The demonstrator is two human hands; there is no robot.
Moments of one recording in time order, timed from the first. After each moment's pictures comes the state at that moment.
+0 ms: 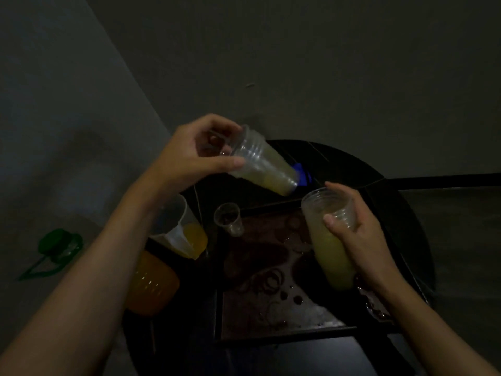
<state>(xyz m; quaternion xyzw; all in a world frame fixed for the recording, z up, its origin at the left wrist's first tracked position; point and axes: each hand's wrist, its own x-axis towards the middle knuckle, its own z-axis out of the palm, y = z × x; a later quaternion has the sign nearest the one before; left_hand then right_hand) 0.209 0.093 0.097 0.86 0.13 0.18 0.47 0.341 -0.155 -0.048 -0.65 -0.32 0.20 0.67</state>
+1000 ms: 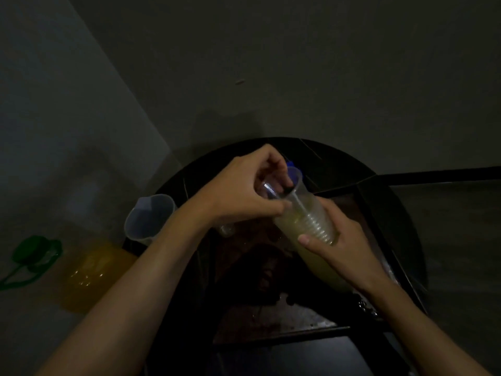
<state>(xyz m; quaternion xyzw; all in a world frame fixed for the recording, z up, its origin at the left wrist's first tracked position) 0.250 0.036 0.055 0.90 0.07 0.06 0.43 0.345 -0.156 -0.058 -0.67 -0.39 0.21 0.60</state>
